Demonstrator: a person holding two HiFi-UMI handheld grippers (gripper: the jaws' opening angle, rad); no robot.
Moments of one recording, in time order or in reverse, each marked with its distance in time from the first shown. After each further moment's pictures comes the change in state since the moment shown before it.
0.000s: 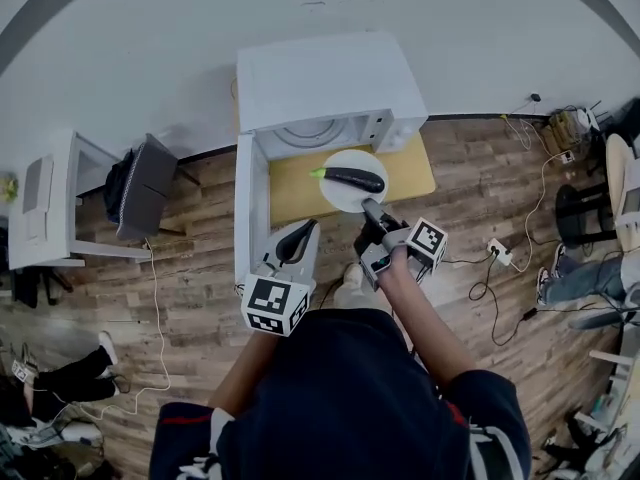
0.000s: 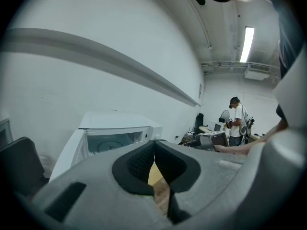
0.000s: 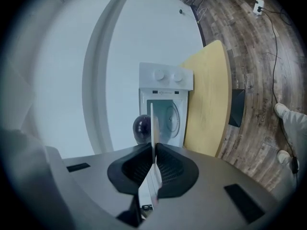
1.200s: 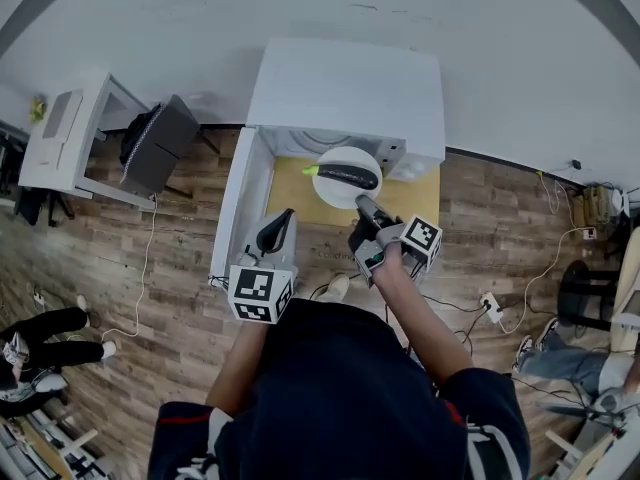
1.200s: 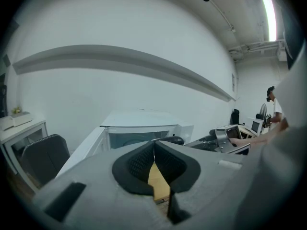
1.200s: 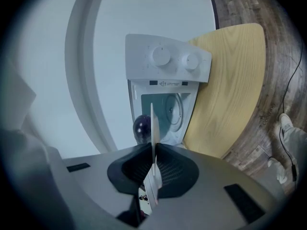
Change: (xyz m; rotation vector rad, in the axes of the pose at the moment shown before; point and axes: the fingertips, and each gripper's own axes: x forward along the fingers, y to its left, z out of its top) left arm 0.050 0.039 -0.006 -0.045 0.016 0.403; right arm 0.070 0.000 0.050 -0.036 0.311 -0.029
